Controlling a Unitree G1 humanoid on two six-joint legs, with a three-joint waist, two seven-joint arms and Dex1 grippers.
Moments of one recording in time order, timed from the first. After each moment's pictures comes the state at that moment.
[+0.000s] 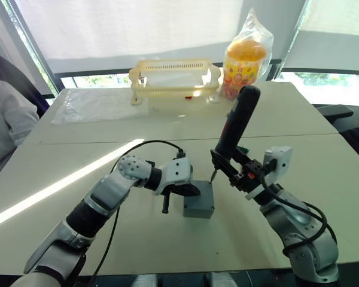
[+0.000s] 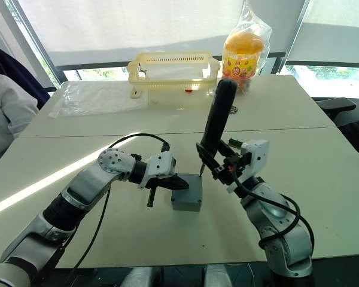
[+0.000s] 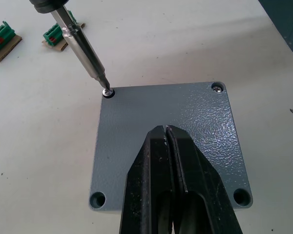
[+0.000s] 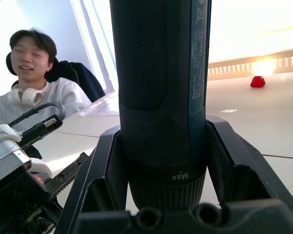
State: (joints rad) left arm -0.67 0.52 -0.45 -0.14 -0.16 0.47 -1.14; right arm -0.11 -0.29 -0.06 -0.60 0.54 0.47 0.35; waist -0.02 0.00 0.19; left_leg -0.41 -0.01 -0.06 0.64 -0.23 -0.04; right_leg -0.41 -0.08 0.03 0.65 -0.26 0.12
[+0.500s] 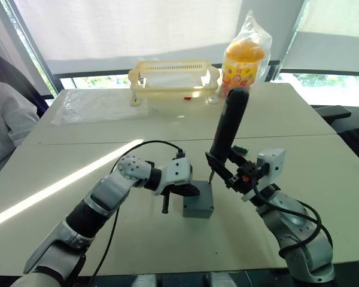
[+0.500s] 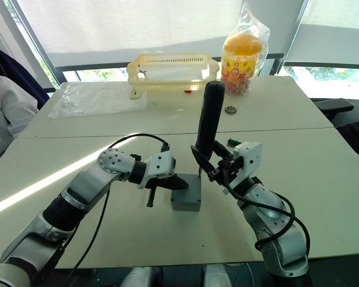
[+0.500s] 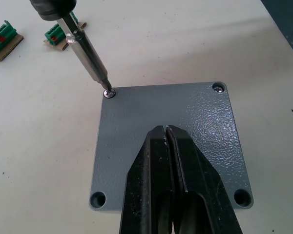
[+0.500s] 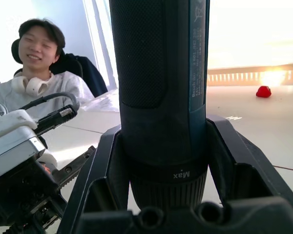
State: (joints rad) left arm -0.67 0.52 -0.45 -0.14 -0.16 0.48 -1.14; right arm -0.09 -0.33 0.02 -0.58 0.41 0.36 0.39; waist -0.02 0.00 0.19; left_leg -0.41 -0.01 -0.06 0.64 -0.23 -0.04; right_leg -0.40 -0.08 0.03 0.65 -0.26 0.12
